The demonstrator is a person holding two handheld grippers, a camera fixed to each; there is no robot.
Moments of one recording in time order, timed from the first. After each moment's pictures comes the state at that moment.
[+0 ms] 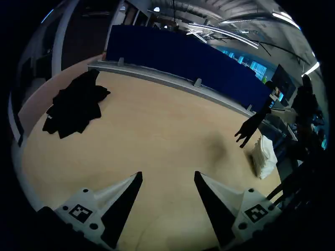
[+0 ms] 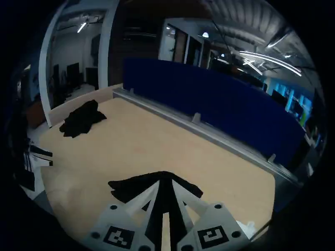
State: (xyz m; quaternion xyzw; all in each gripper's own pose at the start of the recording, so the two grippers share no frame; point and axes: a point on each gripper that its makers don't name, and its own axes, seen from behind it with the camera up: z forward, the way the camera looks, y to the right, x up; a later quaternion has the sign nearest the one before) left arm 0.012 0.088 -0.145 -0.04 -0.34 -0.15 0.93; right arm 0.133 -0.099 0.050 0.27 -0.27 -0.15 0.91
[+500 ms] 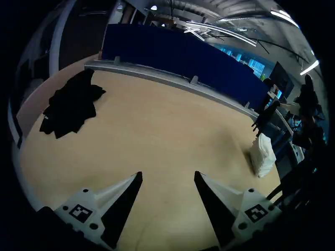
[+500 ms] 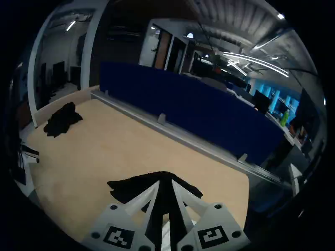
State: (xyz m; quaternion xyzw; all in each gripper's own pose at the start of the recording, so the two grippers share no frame) left arm 0.014 0.105 -0.140 -0.05 -0.35 -0.14 0.93; right arm 0.180 0.018 0.082 0.20 -0.26 -0.17 0.93
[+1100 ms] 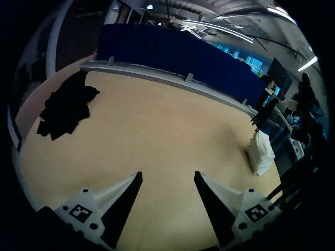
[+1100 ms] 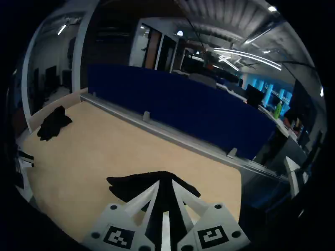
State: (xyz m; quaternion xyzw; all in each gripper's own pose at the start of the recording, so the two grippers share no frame) left arm 0.015 0.125 -0.134 -0.06 -0.35 -0.13 0.92; right arm 0.178 0.071 0.100 0.17 -0.27 -0.15 0.93
